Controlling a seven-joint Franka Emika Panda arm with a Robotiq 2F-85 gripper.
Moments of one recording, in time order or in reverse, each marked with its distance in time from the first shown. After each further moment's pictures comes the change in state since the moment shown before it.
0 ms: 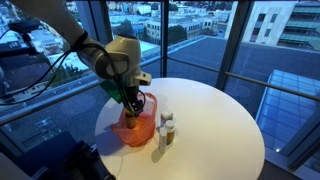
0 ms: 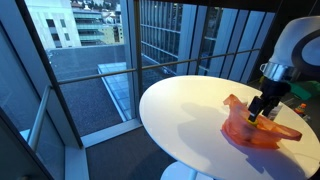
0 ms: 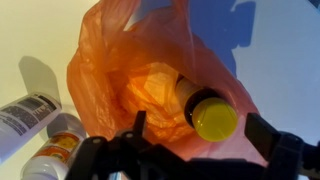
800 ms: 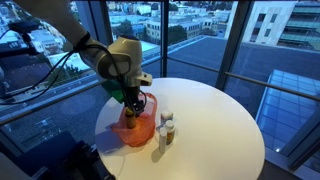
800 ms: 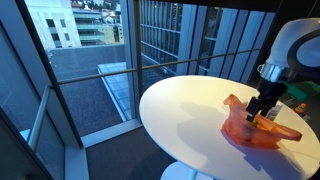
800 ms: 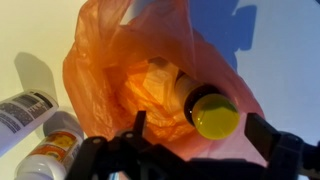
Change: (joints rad) arm -0.001 0.029 0.003 0.023 0.000 0.000 0.000
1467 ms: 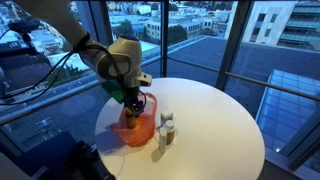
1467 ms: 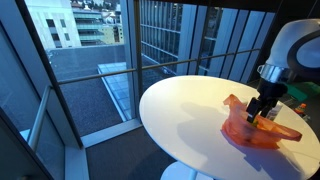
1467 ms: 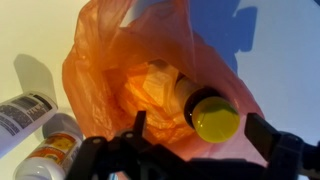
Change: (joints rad) arm 0.000 0.003 0.002 -0.002 -0.001 0.000 0.000
